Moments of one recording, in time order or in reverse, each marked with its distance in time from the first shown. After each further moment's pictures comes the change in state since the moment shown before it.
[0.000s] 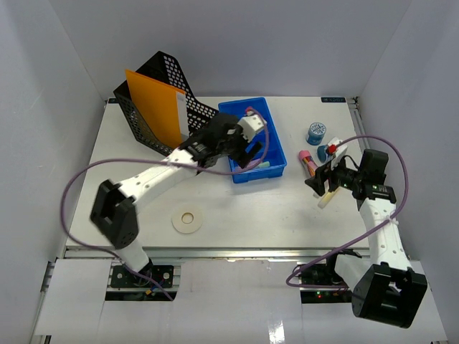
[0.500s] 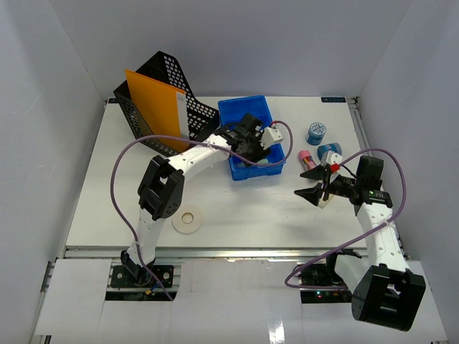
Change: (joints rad) left arm 0.000 0.390 0.336 -0.232 0.005 0.189; right arm 0.005 -0.018 -0.064 0.016 -0.397 -0.187
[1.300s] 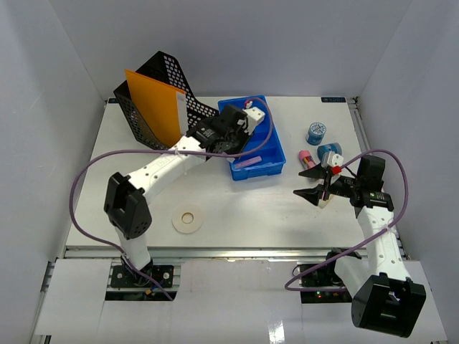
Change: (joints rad) left arm 0.000 -0.341 -0.142 -0.080 -0.152 -0.384; right arm 0.016 -0.050 0.016 0.000 -0.035 0.009
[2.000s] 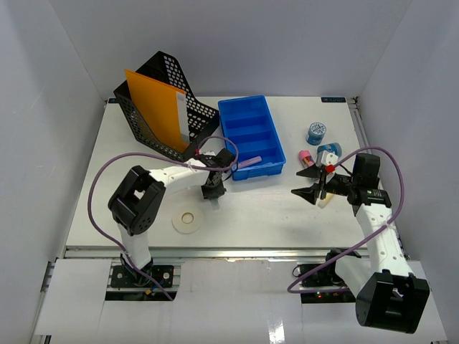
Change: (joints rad) left arm 0.021 0.045 -0.480 -0.045 -0.210 -0.998; right arm 0.056 0.028 0.013 -0.001 0.070 -0.018
